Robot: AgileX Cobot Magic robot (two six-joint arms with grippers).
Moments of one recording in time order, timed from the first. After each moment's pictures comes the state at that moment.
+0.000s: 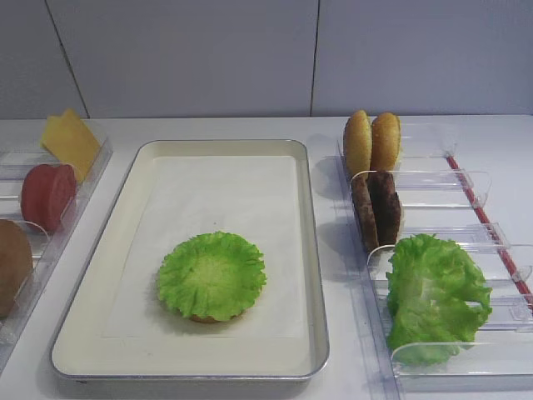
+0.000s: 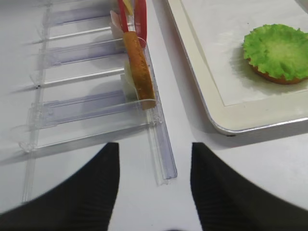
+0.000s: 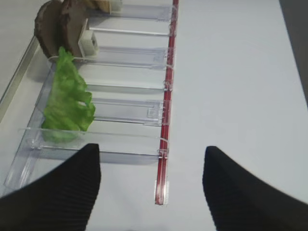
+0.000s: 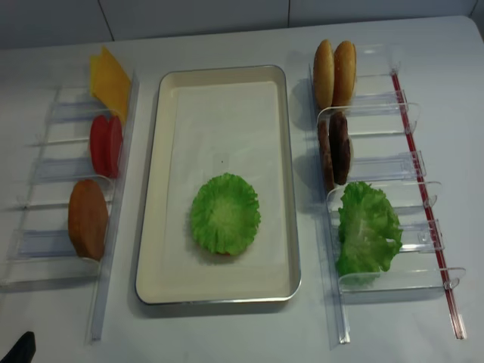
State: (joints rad) left arm -0.09 -0.02 -0.49 -0.01 1.19 0.04; right arm 0.03 0.08 -0.52 0.06 1.17 -0.03
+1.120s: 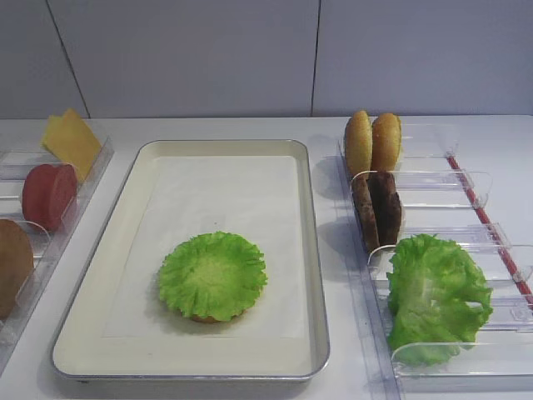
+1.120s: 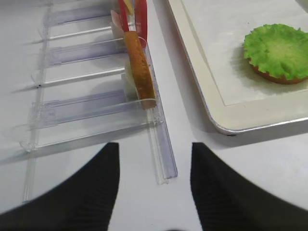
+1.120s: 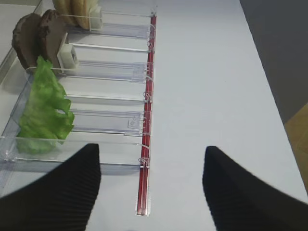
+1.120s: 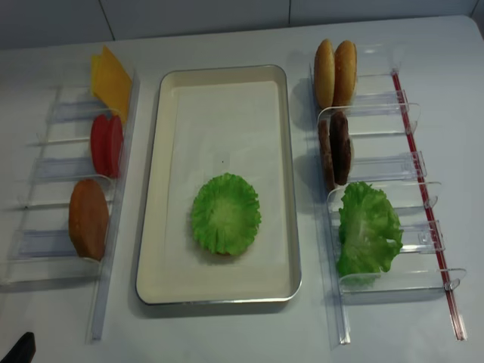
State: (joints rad) left arm -0.09 -0.02 -0.49 -0.01 1.19 0.04; right arm -0.04 -0.02 -0.47 0.06 1.15 -0.10
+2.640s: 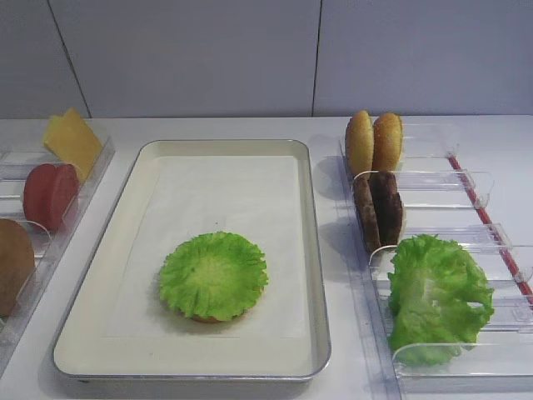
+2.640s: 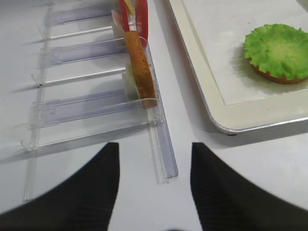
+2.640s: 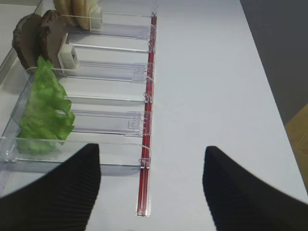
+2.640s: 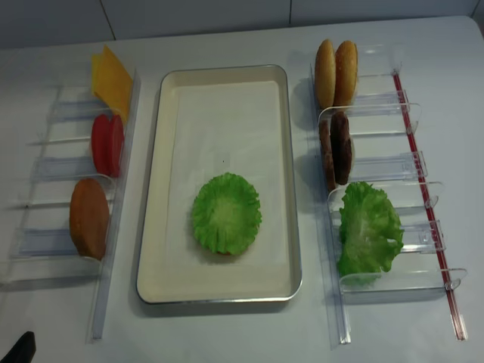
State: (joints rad) left arm -0.09 -0.02 -0.49 -0.01 1.19 0.04; right arm -0.04 -0.02 -0.47 0.06 1.15 -0.10
